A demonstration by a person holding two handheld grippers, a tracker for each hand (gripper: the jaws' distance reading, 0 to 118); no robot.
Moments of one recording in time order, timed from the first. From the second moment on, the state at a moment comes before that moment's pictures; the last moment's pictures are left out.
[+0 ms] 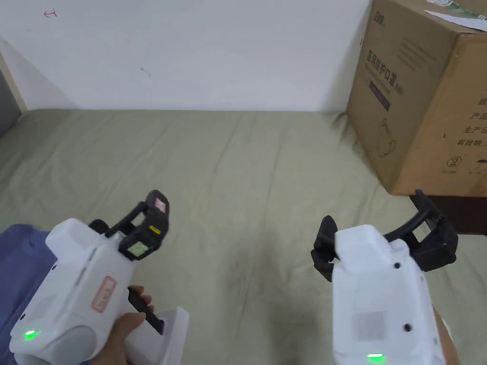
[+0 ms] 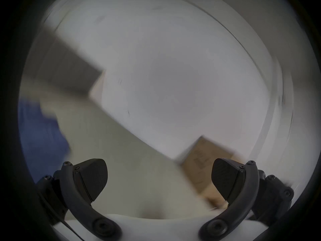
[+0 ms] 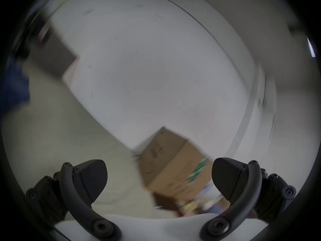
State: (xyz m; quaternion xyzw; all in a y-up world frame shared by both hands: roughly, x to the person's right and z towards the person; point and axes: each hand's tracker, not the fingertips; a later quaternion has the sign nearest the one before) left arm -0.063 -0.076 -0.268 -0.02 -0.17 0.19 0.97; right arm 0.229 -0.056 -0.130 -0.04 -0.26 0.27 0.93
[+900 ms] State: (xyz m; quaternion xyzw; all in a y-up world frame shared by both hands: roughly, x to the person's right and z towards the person) left arm -0.039 -0.092 -0.257 0.03 -0.14 -0.06 0.99; right arm 0.256 -0.058 -0.124 -0.06 -0.19 0.01 0.98
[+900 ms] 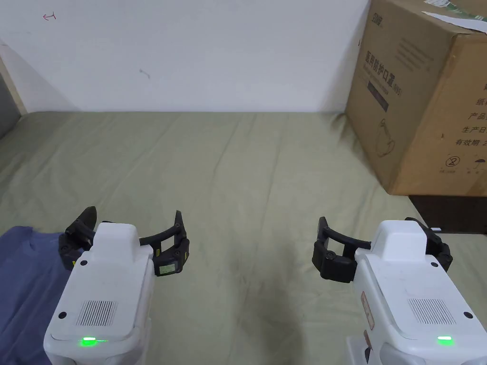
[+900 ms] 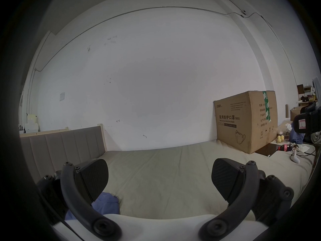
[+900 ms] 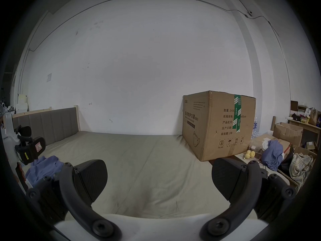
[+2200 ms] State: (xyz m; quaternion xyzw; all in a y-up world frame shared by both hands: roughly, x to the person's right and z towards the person) left arm -0.075 -0.082 -0.260 0.01 -0.11 -0.04 0.99; right arm 0.232 -0.049 -0.157 -0.07 -0.16 0.04 0.98
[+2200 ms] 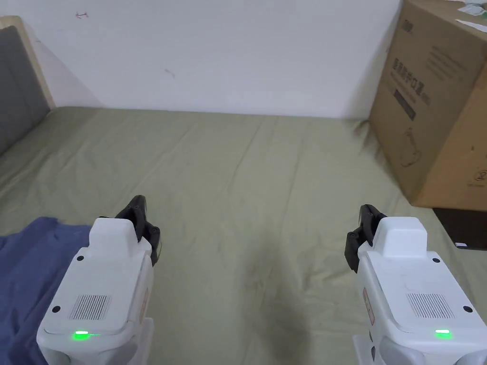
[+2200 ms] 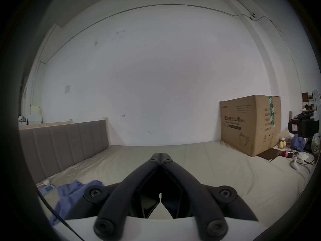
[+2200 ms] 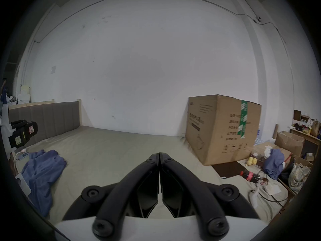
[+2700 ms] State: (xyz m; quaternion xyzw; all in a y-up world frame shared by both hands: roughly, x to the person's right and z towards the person) left arm -0.277 -0.068 -0.208 -0.01 0.11 -0.07 0.99; right arm 0.054 -0.043 -0.240 -0.05 0.07 0.01 1.00
